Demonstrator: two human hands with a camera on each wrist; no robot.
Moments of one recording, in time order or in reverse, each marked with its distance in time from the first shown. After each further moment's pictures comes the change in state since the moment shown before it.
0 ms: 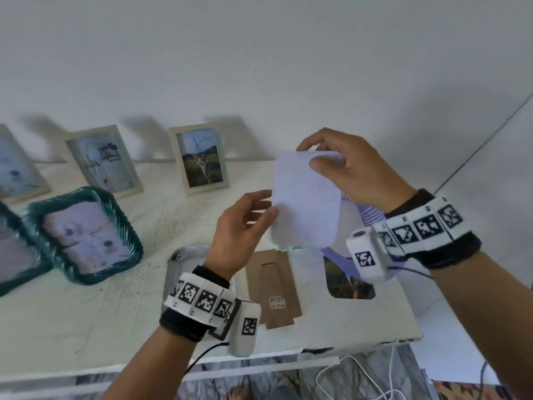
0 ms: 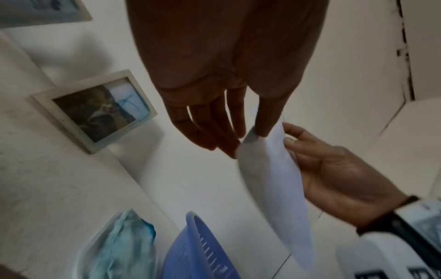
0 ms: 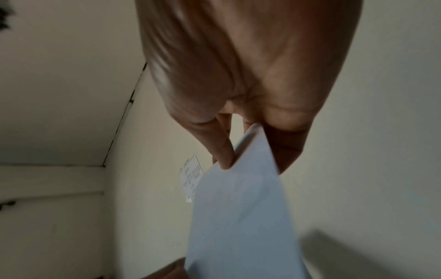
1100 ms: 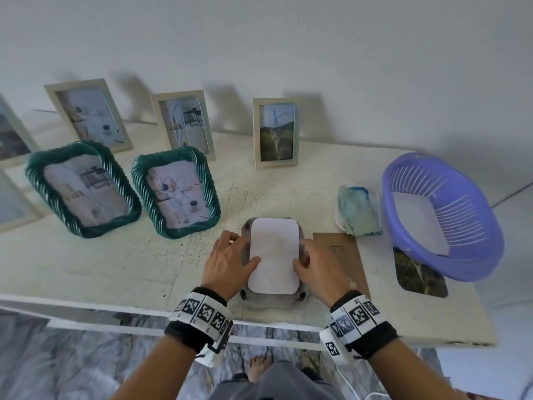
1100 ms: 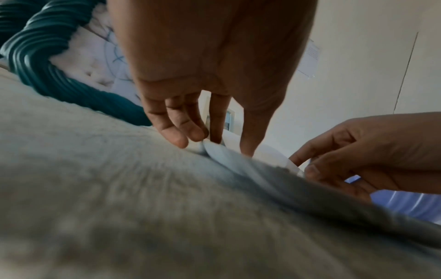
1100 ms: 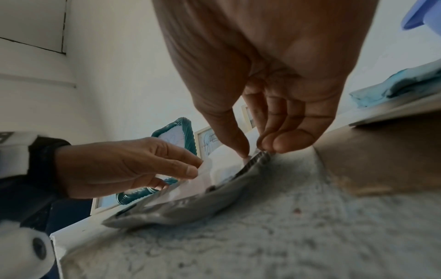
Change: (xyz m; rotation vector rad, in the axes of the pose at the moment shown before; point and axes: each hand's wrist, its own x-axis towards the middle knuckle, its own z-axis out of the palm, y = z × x) left_hand -0.107 -0.107 -0.142 0.845 0.026 -0.297; right_hand -0.075 -0.002 0.267 -0.115 -0.188 0.284
